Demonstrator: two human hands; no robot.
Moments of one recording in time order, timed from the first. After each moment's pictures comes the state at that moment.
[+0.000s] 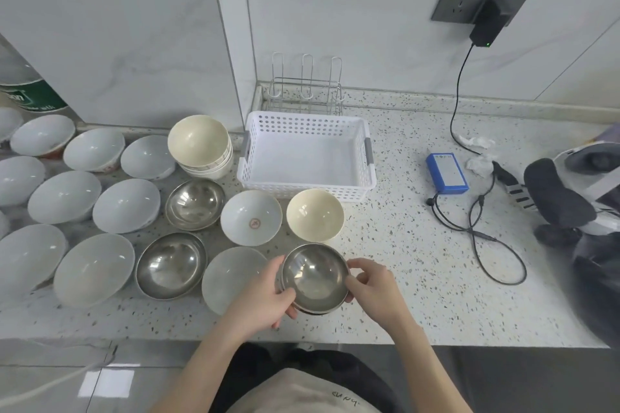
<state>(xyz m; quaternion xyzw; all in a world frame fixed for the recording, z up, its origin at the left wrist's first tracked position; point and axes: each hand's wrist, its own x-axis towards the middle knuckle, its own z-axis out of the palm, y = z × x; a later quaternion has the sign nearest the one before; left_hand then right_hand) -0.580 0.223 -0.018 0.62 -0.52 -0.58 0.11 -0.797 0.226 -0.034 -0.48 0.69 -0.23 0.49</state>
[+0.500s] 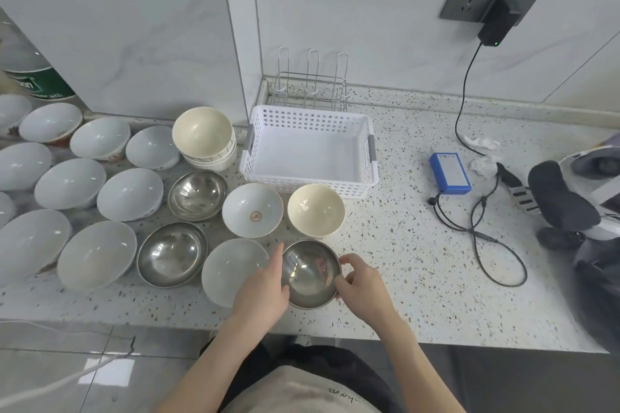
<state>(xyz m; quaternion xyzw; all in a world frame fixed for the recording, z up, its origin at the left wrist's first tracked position) -0.594 0.230 -0.031 0.69 -0.63 -0.35 0.03 -0.786 0.226 -0.049 -0.56 0.70 -0.15 0.43</state>
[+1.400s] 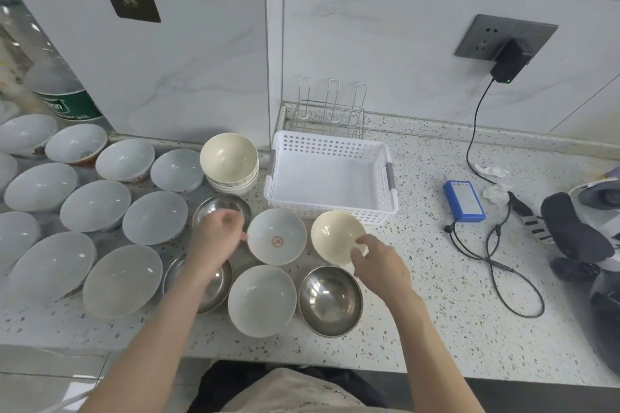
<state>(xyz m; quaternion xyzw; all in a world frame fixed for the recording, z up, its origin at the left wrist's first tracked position) -0.481 0.130 0.000 0.75 -0.43 -0.40 0.31 -0.752 0.158 0.006 -0.60 0.74 -0.06 0.29</state>
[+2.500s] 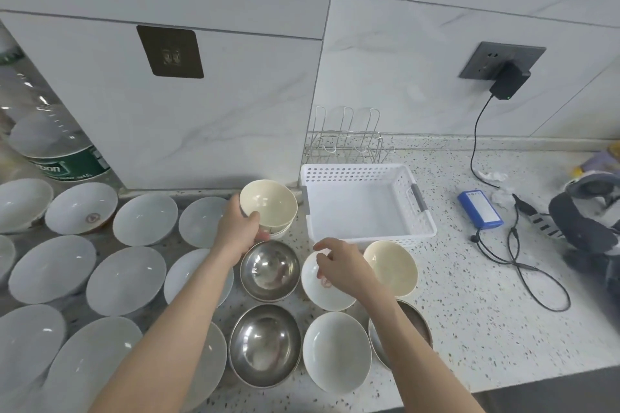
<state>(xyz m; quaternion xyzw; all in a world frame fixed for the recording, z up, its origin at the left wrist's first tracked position) -0.394 -0.001 -0.016 0.67 -0.46 -0.51 0.30 -0.593 0.088 0.010 -0.56 0.72 -0.12 0.39</state>
